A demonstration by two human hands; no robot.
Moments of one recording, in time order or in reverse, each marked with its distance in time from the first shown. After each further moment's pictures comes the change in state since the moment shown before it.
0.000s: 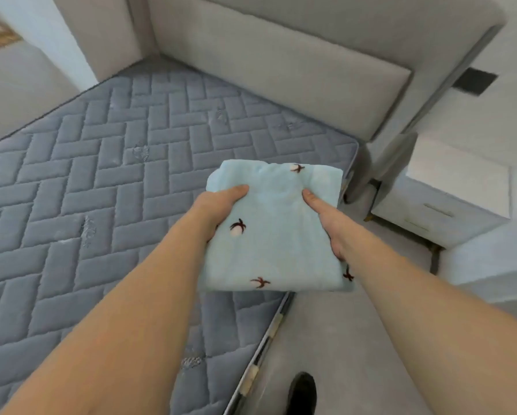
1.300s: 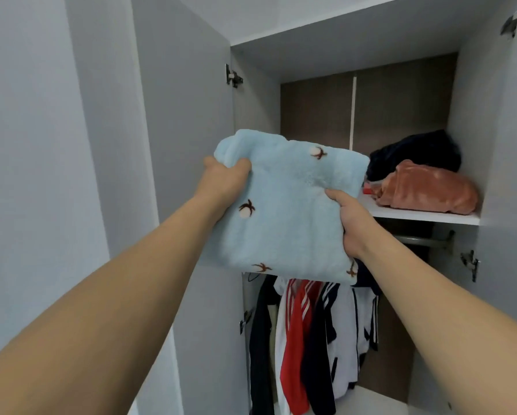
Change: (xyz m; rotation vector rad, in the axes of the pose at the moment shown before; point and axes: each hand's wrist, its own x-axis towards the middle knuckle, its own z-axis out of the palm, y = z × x) left_hand -0.543 0.313 0.885 0.341 -1.362 1.182; right_hand -0.566 -0.157 -0.683 0.737 1.440 -1.111
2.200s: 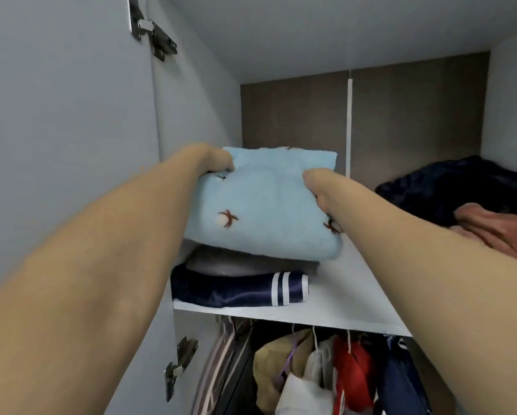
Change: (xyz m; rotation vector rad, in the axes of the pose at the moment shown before) left_hand 0.499 -0.002 0.195 0.622 -0.452 0.060; right_hand 0.468 -0.072 0.047 -0.476 0.304 -0.057
